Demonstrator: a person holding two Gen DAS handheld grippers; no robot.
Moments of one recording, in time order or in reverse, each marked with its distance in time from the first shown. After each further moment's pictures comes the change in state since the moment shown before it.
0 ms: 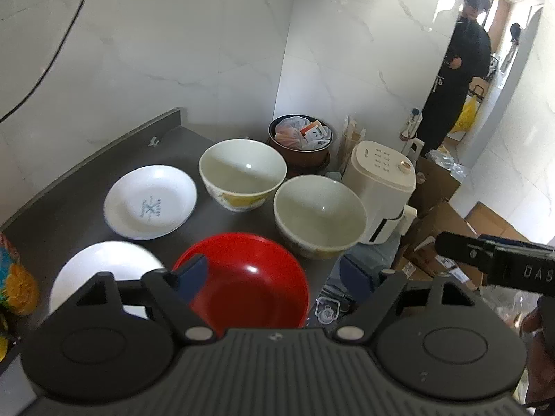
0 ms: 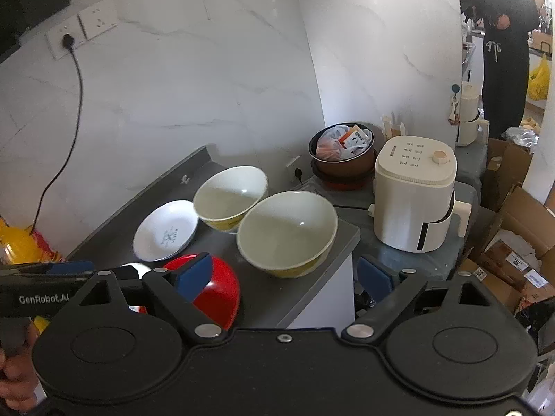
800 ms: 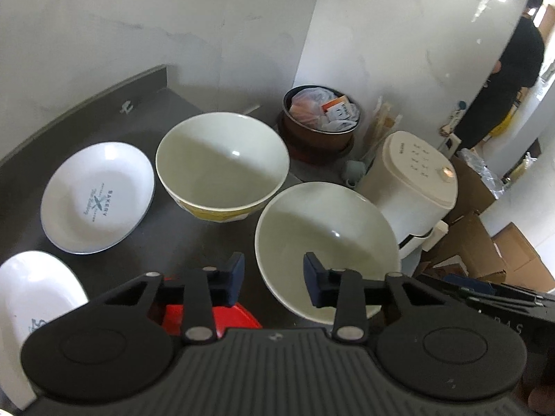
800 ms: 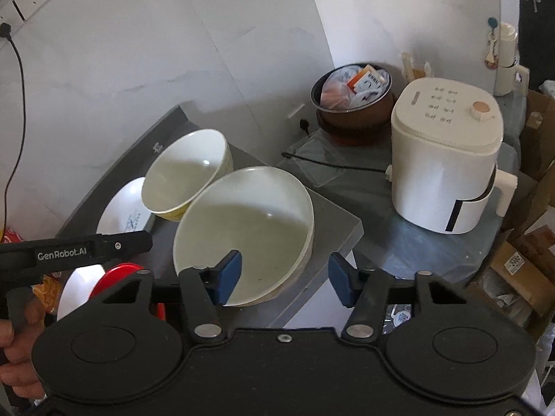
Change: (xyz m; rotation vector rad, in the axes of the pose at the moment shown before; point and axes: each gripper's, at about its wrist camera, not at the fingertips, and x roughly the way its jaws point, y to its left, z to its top) left arm 0.153 -0.019 0.044 -0.123 0.128 0.057; right arm 0.146 -0.068 0.025 0.041 0.218 0.102
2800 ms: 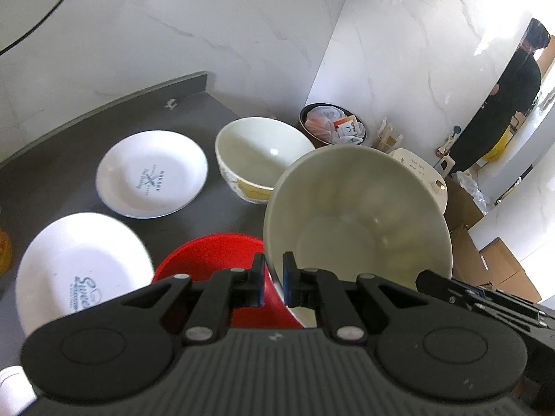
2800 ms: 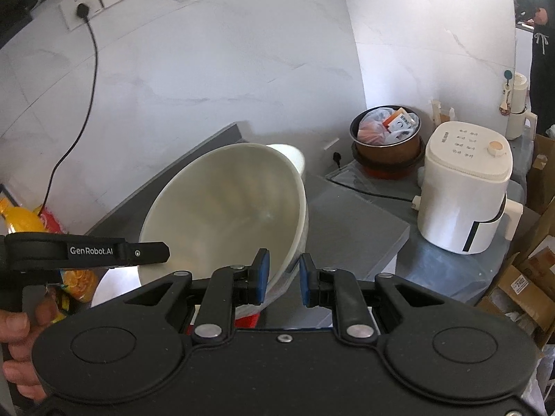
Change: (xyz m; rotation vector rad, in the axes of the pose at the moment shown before) left arm -0.083 0.057 -0.036 -0.074 -0.060 -0.030; right arm -0.065 0.085 -0.047 -0.108 -0.148 0.018
